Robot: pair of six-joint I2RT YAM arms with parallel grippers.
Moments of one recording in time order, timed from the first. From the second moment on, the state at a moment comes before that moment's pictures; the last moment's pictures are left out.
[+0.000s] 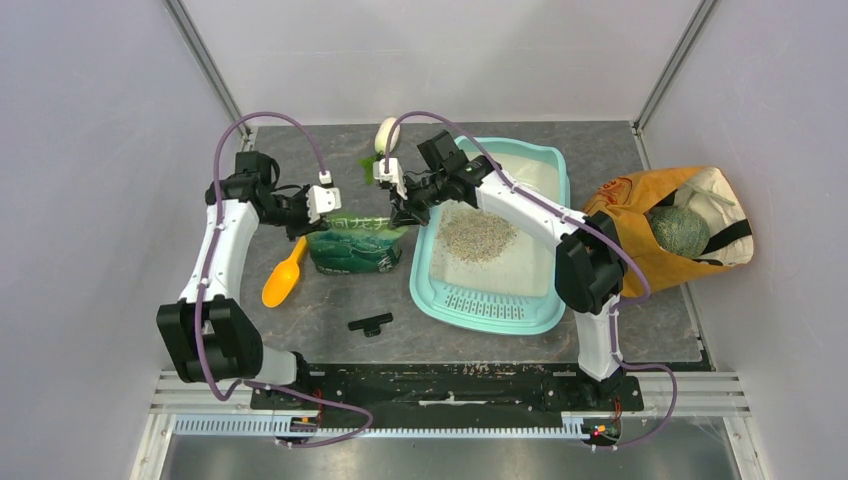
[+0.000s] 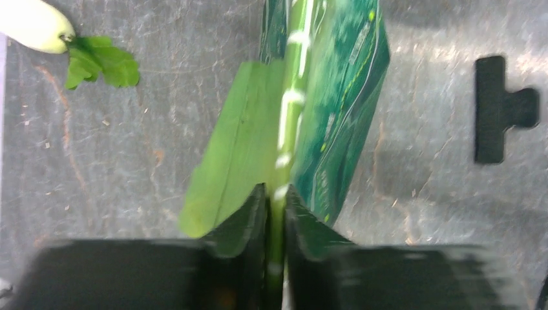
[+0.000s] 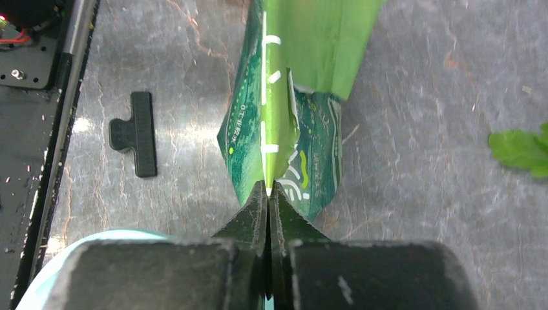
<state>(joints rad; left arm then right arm) 0.11 1.41 1.27 -1.07 0.74 1.44 0.69 2.01 1.78 -0.55 -0.79 -0.65</state>
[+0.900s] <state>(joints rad) 0.06 1.13 1.30 -0.99 0.79 1.25 0.66 1.99 1.79 -0.55 -0.78 -0.49</state>
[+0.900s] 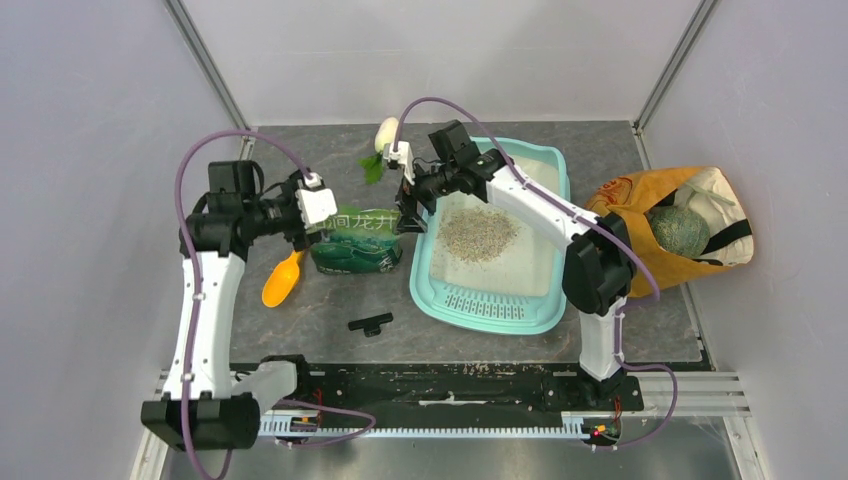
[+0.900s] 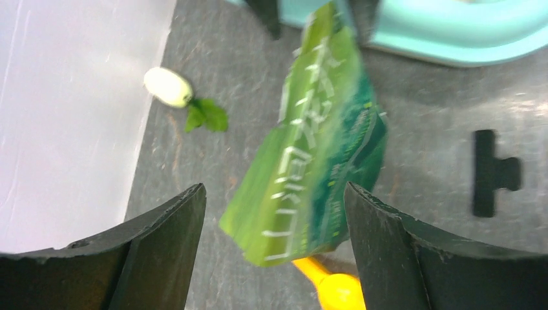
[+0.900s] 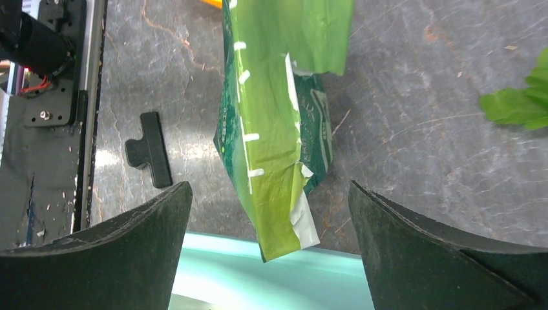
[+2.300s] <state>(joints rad) 0.03 0.86 1.09 -0.56 0.26 0.01 1.21 1.81 1.06 0.02 -0.32 -0.71</state>
